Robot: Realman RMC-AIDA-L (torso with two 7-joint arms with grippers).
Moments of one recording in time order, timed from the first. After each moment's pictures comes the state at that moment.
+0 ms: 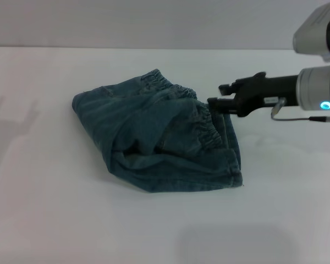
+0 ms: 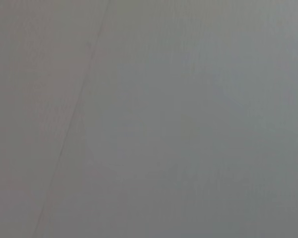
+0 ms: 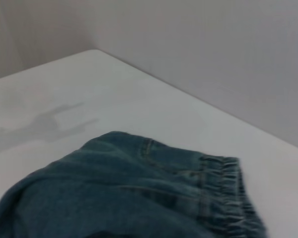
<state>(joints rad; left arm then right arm) -0.29 -2.06 0.87 0.27 0.61 1.51 -0.67 0.61 2.08 -1.18 -0.88 -2.01 -1.09 1.84</state>
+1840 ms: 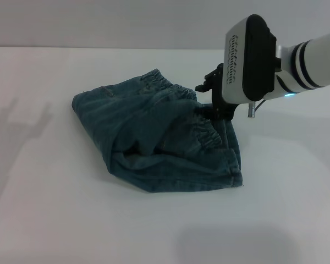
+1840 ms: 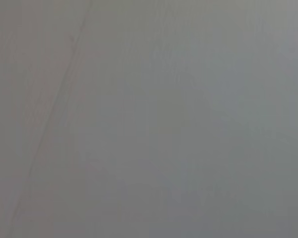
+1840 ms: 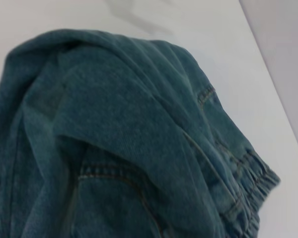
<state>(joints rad) -0.33 -2.07 0.87 0.16 0.61 1.59 -0.61 0.75 2.07 -1.48 -0.95 -2.32 -0.96 1.63</state>
